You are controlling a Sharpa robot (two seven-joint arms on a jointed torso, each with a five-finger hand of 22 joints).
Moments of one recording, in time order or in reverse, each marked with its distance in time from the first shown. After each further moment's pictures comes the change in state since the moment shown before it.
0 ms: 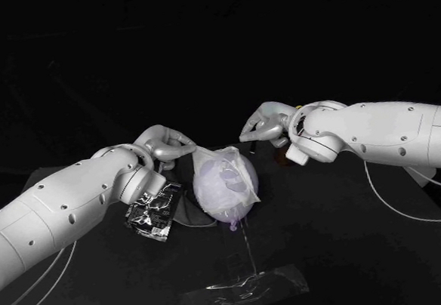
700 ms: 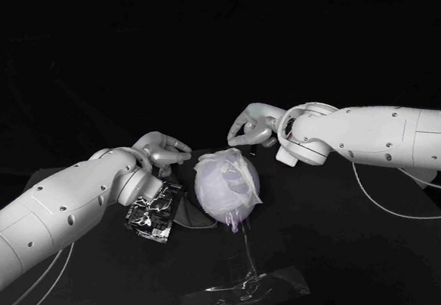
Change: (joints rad) left arm 0.001 -0.004 0.000 -0.012 -0.007 0.029 -0.085; left_hand -0.022 -0.089 0.029 -0.046 0.003 -0.213 0.087 -0.205 0.107 -0.297 0.055 -0.305 -0.433 -0.002 0.069 -0.003 0.000 0.000 -0.067 0.059 -0.041 -0.069; right arm 0.000 0.057 0.000 -0.024 -0.084 -0.008 0.060; right_hand -0.016 -0.058 -0.016 -0.016 0.000 -0.068 0.043 -0.076 -0.039 0.000 0.026 0.009 0.001 0.002 0.019 -0.003 0.001 0.000 0.003 0.012 0.001 0.001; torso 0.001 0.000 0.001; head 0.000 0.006
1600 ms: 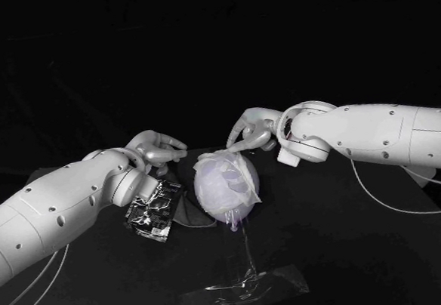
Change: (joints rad) left arm 0.000 -0.037 0.000 0.033 0.056 -0.028 0.033; left_hand -0.004 -0.004 0.000 -0.008 0.000 0.004 0.004 -0.011 -0.012 -0.005 0.006 -0.008 -0.019 -0.004 0.003 -0.002 0.000 0.000 -0.005 0.005 -0.002 -0.001; right arm 0.000 0.013 0.000 -0.029 -0.012 0.125 0.004; right_hand 0.004 0.004 0.003 -0.003 0.000 0.003 -0.003 -0.014 -0.007 0.000 0.000 0.011 0.000 0.000 0.000 0.003 -0.001 0.000 -0.002 0.002 -0.004 0.000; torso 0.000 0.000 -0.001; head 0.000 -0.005
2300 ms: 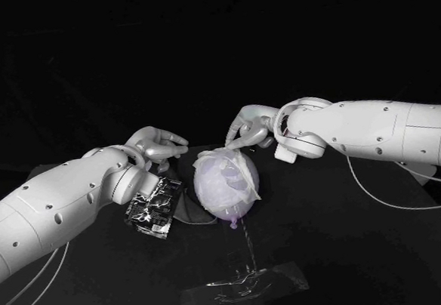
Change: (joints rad) left arm 0.000 -0.012 0.000 0.024 0.023 -0.011 0.019; left_hand 0.000 0.000 0.000 0.000 0.000 0.002 -0.002 0.000 -0.001 0.000 0.000 0.000 0.000 0.000 0.000 -0.003 0.000 0.000 0.000 0.000 0.000 0.001; right arm 0.000 0.029 0.000 -0.033 0.003 0.015 0.003; right_hand 0.040 0.051 0.025 -0.036 -0.005 0.129 -0.057 0.063 0.031 -0.001 -0.041 0.031 -0.001 0.002 -0.031 0.001 0.000 0.000 0.002 -0.017 0.023 -0.001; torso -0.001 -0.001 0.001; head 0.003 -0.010
